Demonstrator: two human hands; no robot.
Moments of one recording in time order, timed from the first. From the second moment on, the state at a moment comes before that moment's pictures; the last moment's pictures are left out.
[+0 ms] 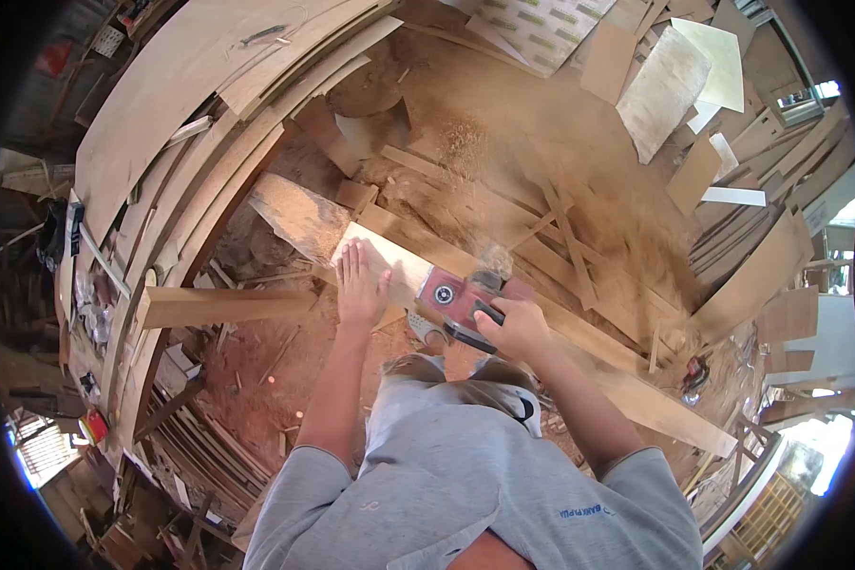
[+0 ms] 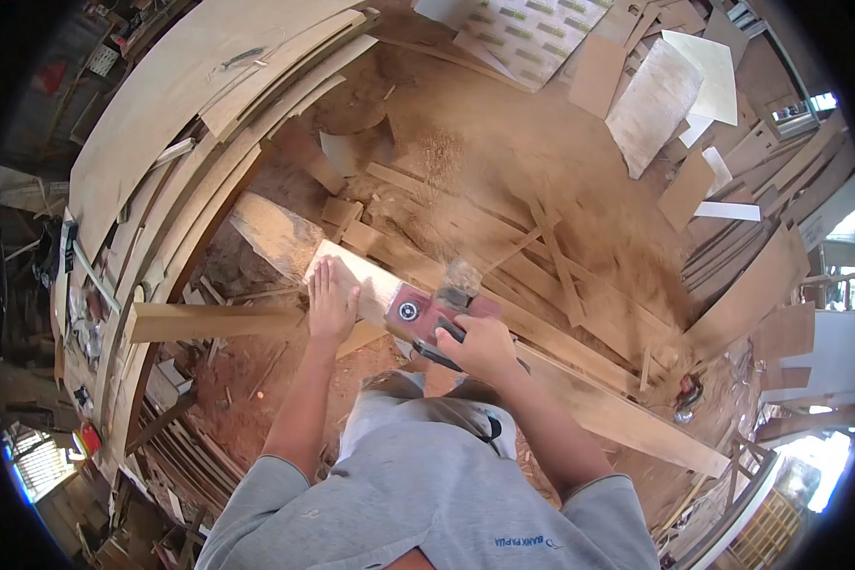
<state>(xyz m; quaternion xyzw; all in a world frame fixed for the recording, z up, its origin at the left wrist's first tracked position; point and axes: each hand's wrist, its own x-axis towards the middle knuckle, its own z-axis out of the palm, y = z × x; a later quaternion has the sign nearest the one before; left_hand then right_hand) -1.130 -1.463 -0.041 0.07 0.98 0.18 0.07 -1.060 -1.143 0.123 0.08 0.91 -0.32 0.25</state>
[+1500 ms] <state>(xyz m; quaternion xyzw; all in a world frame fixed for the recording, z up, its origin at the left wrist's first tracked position) -1.060 -1.557 0.002 -0.04 0.96 0.29 0.04 -1.259 -1.385 0.083 -0.03 0.90 -0.41 0.14</state>
